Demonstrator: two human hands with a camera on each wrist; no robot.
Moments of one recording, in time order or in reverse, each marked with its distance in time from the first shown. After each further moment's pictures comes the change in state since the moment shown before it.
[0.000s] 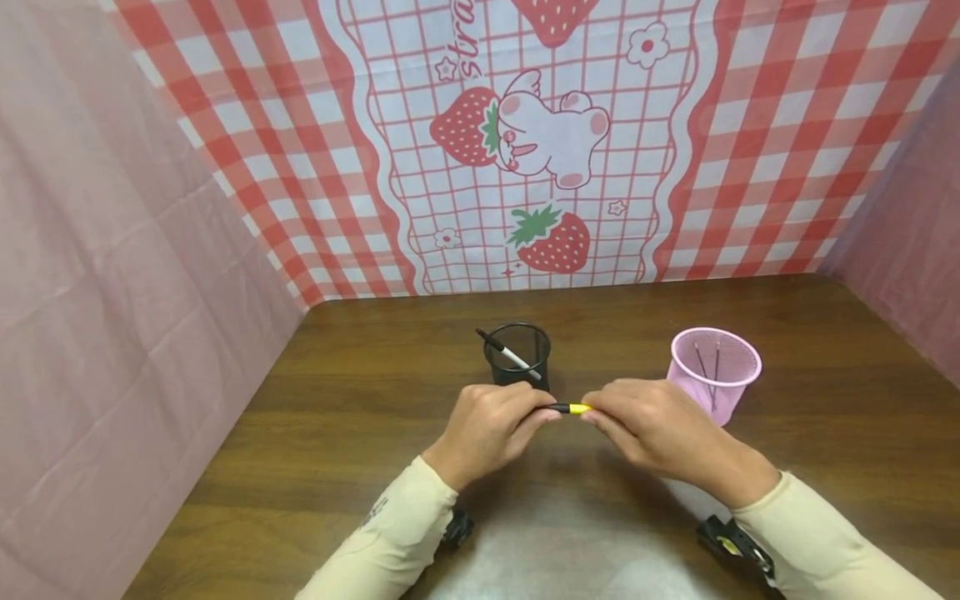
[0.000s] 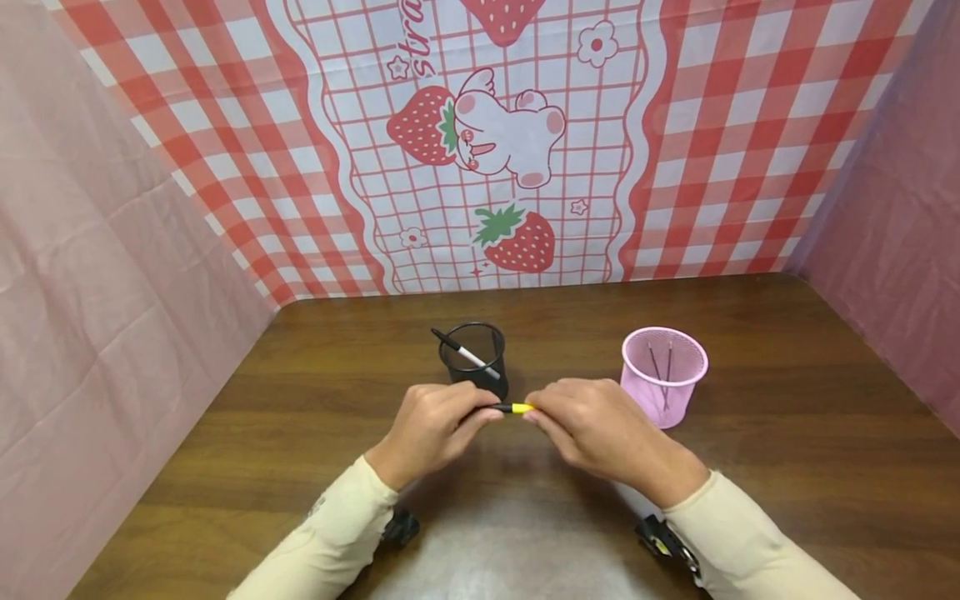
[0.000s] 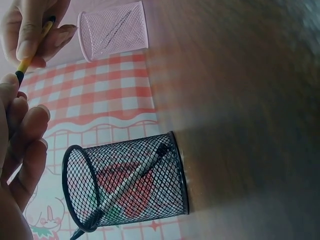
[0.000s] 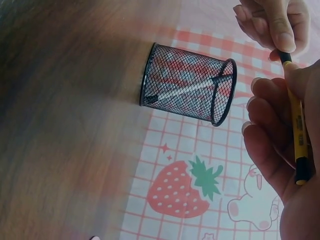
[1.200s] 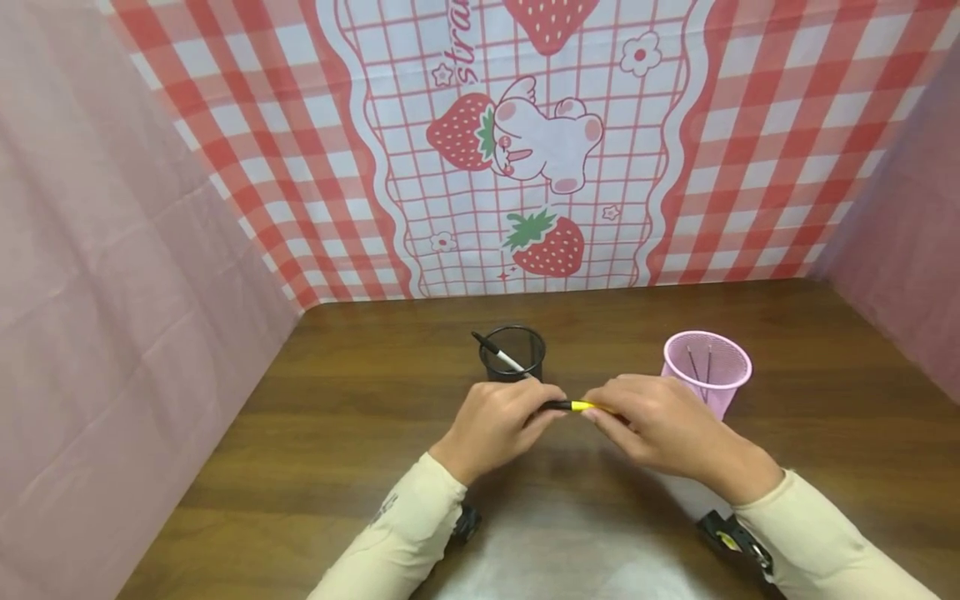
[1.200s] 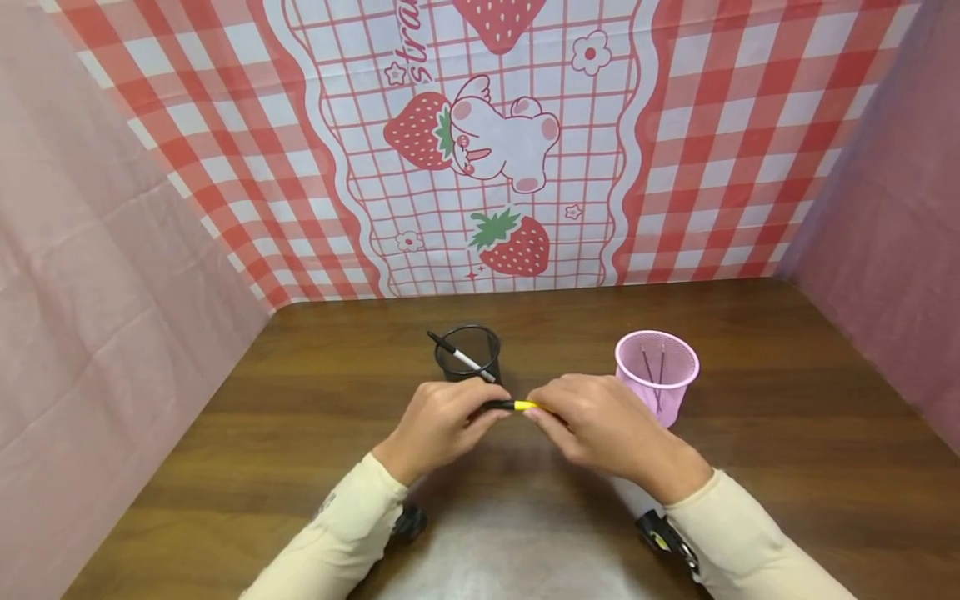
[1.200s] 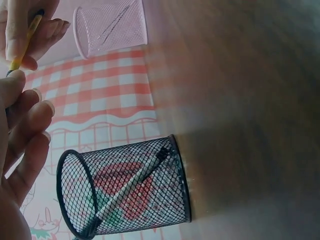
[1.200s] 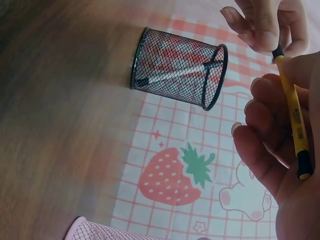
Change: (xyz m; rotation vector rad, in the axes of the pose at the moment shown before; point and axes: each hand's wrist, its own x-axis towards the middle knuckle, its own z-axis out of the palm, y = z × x) left_hand 0.012 0.000 0.011 0.016 -0.036 0.000; right_hand -0.001 0.004 -0.009 -0.078 0.018 0.014
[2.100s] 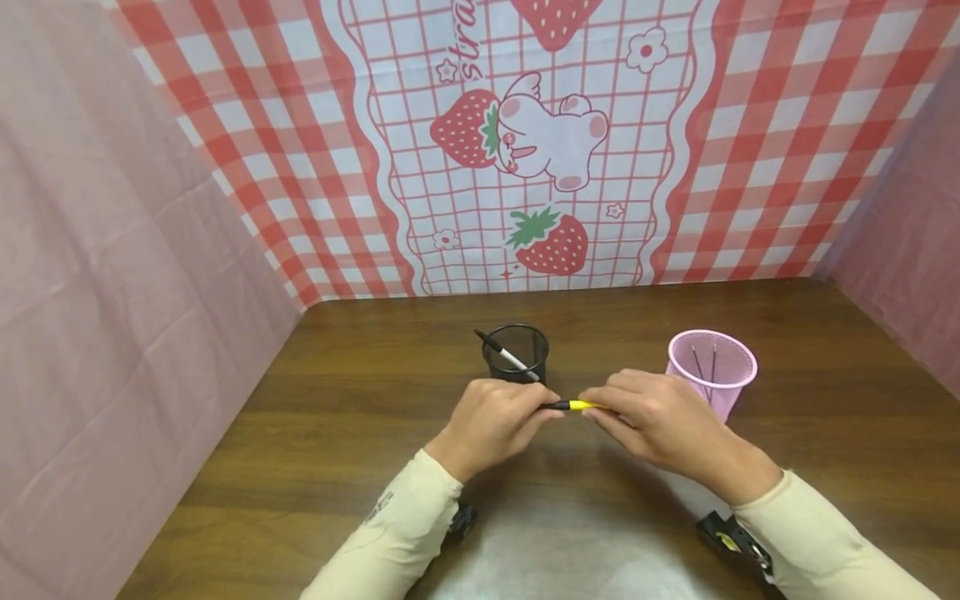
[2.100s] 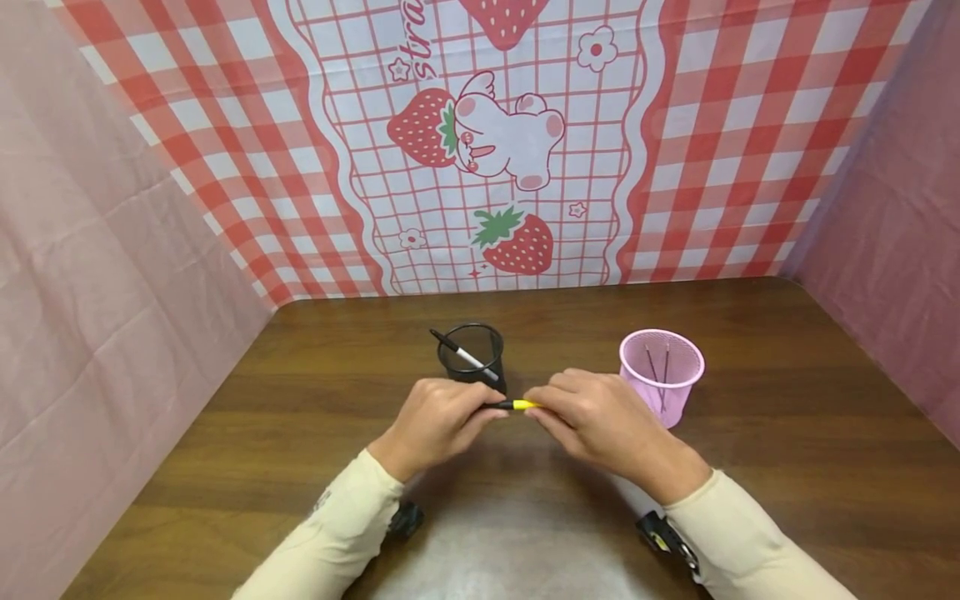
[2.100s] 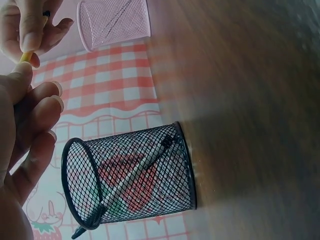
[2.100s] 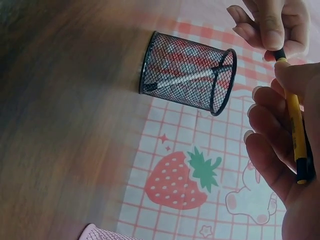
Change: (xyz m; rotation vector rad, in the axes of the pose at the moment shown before) left_hand -0.004 -0.004 -0.007 0.066 -0.036 0.032; right_hand 0.002 0.000 0.004 -0.010 0.022 -0.037
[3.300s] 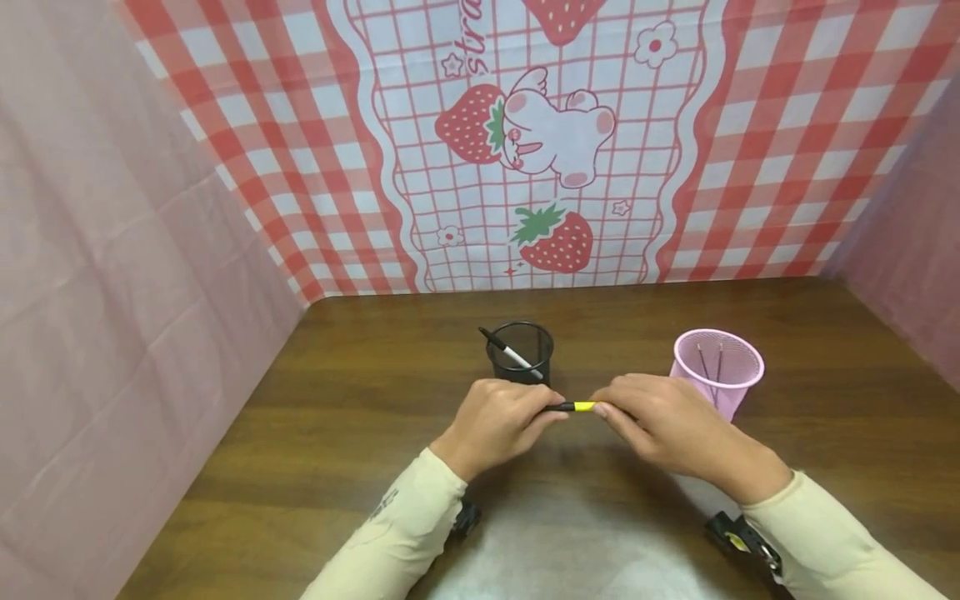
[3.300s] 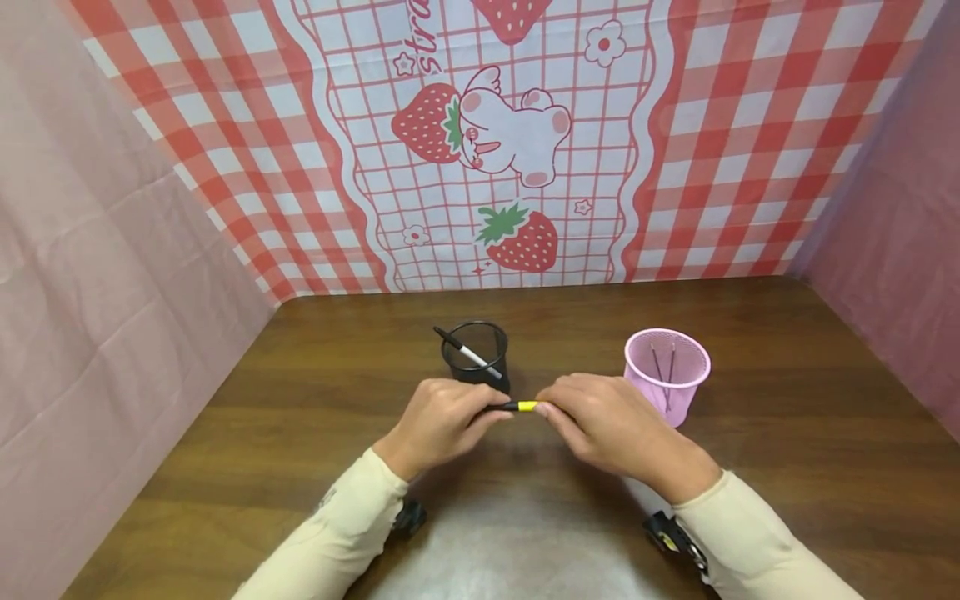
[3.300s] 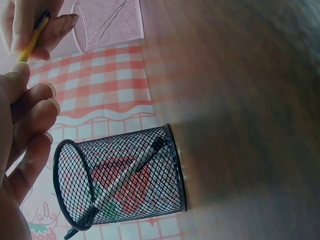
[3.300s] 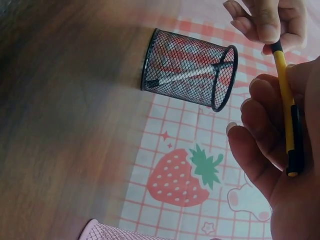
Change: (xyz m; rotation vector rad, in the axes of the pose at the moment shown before) left_hand -0.005 -0.001 0.004 0.024 -0.014 -0.002; right_hand -0.005 0.002 0.001 0.014 -0.086 0.086
